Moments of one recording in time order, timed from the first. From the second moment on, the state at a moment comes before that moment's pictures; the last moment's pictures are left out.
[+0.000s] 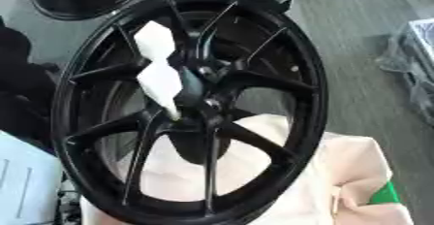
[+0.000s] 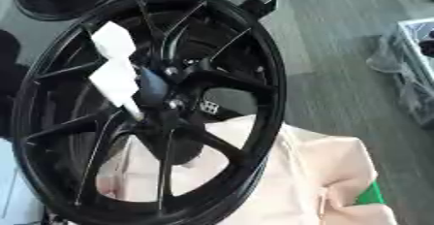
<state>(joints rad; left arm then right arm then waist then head) -1.00 0.95 -0.29 -1.66 -0.13 -0.02 -0.90 -0.14 -0.51 -0.30 -1.74 -0.30 -0.09 -0.24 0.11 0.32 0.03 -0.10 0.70</state>
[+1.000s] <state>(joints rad) -1.19 0.75 -0.47 -1.43 -0.31 -0.18 -0.91 -0.13 -0.51 -0.29 -1.74 -0.29 -0.09 -0.23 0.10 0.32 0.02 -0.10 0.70</state>
